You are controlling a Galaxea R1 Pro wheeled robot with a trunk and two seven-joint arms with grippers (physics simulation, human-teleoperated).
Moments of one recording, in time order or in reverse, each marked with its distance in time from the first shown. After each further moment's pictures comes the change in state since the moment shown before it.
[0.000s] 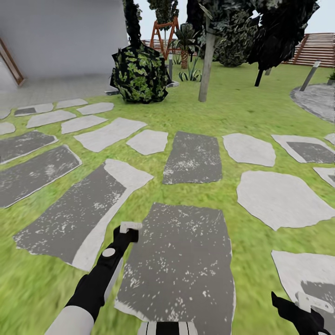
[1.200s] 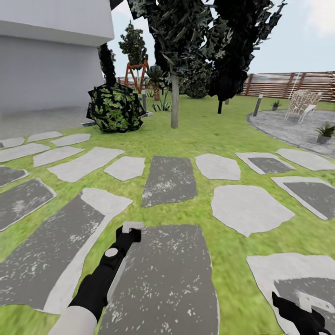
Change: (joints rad) left arm 0.000 -0.020 -0.001 0.000 0.002 0.001 0.000; right arm 0.000 -0.003 -0.002 -0.001 0.000 0.002 0.000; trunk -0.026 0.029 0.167
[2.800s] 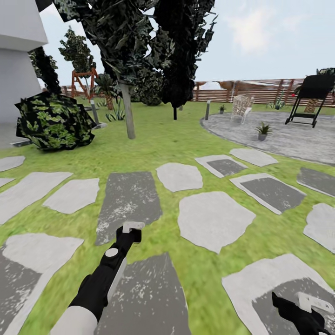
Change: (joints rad) left arm 0.000 -0.003 0.000 0.000 0.001 0.000 0.000; right arm 0.000 0.001 0.000 0.001 -0.001 0.000 0.000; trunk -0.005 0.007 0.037
